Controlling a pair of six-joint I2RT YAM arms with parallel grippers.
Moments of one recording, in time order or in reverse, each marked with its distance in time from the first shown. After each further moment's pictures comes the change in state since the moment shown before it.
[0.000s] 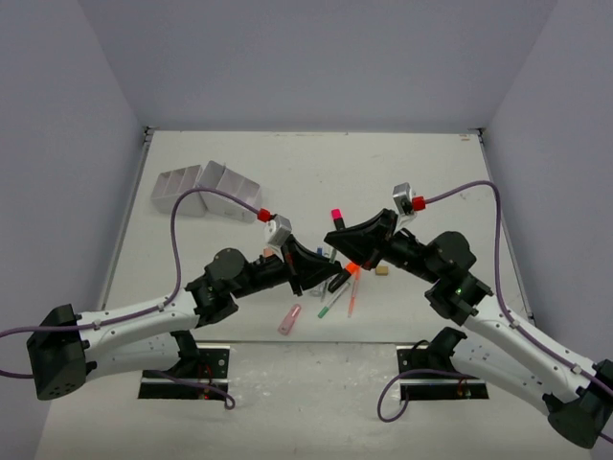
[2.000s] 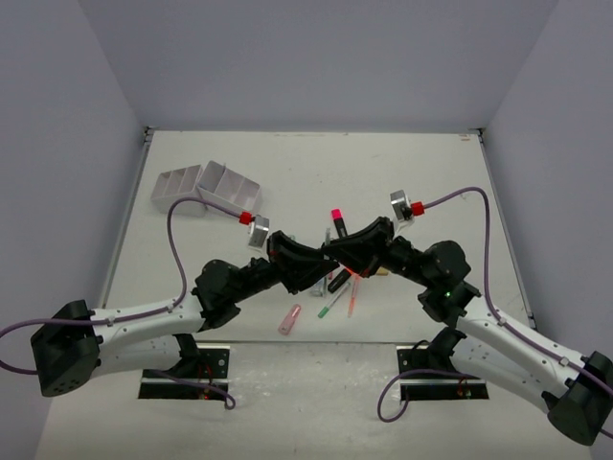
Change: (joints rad) left arm -0.001 0.037 -0.124 0.406 -0.041 -0.120; right arm 0.009 0.016 -0.108 0.237 -0.069 0.166
